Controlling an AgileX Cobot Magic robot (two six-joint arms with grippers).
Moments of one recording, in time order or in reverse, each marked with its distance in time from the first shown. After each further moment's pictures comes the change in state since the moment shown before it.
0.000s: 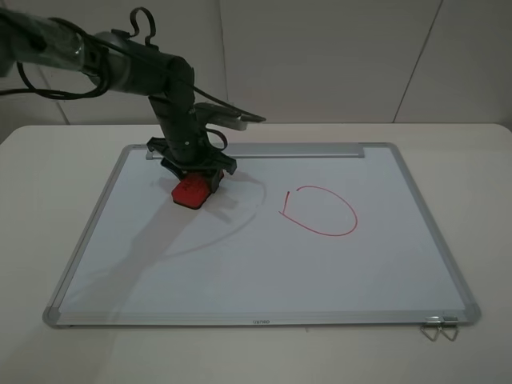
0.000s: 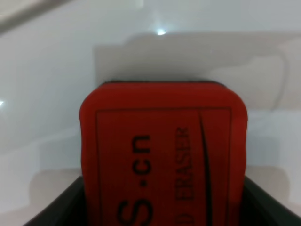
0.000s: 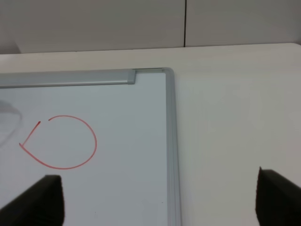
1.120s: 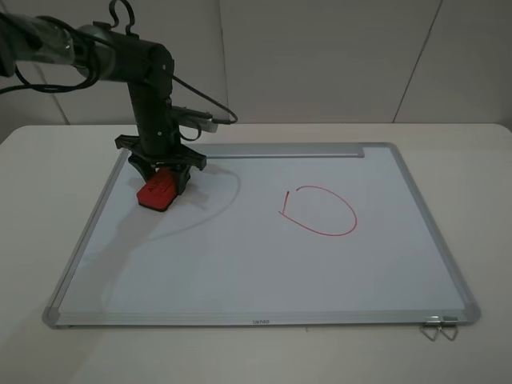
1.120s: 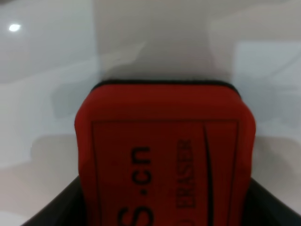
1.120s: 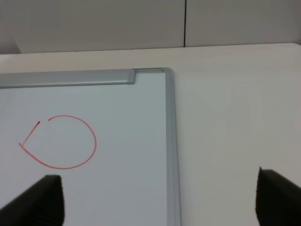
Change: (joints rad) left arm 0.120 0.049 -0.107 0.060 0.305 -0.013; right arm 0.000 0.000 0.000 0.000 0.000 0.000
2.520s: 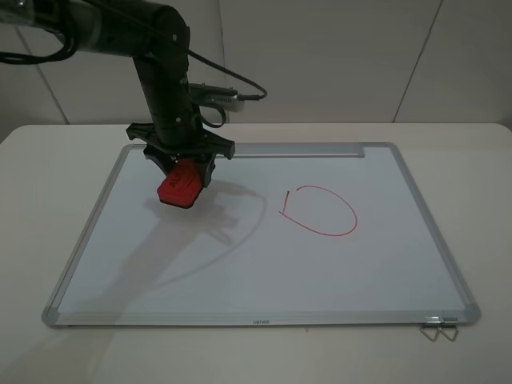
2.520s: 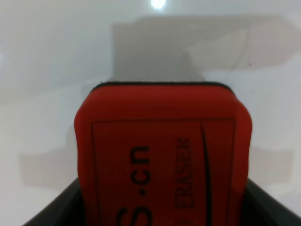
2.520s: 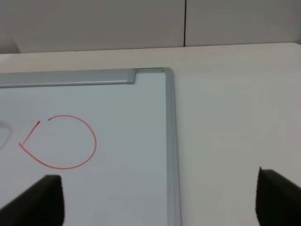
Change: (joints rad) left arm -0.151 -0.275 0.208 -0.041 -0.092 -0.160; right arm 0.000 0.000 0.000 0.000 0.000 0.000
